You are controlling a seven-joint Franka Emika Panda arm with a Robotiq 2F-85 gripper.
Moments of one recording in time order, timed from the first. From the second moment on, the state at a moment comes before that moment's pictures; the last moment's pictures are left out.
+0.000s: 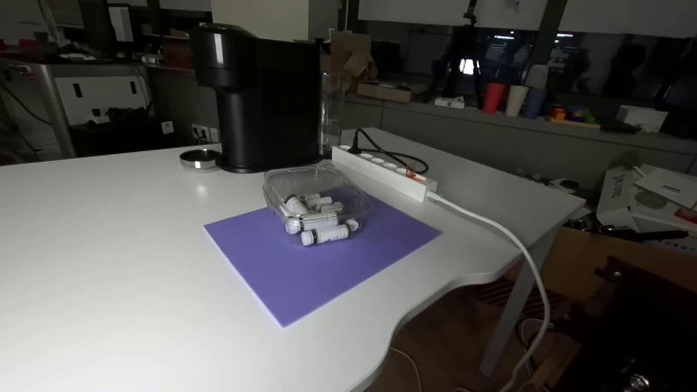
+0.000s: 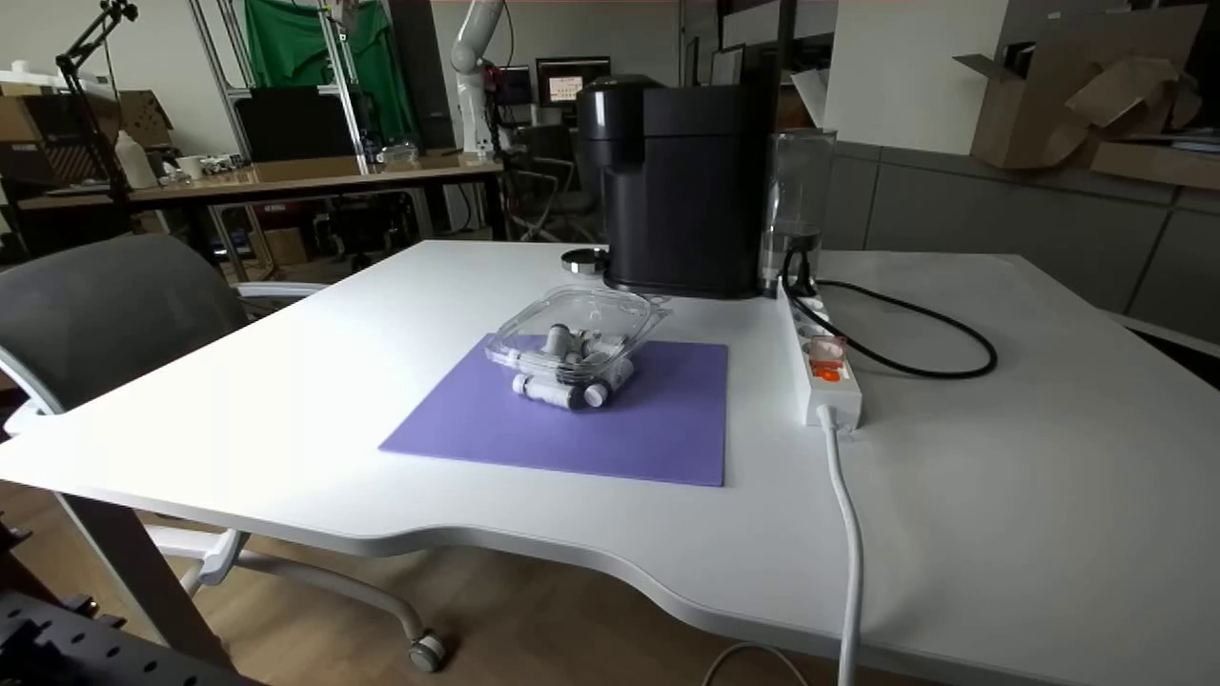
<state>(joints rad) -0.01 -0.60 0.02 -2.52 -0.03 1.93 0.00</state>
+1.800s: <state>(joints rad) -0.19 -0.03 -0.23 -2.35 -0.16 2.39 -0.27</state>
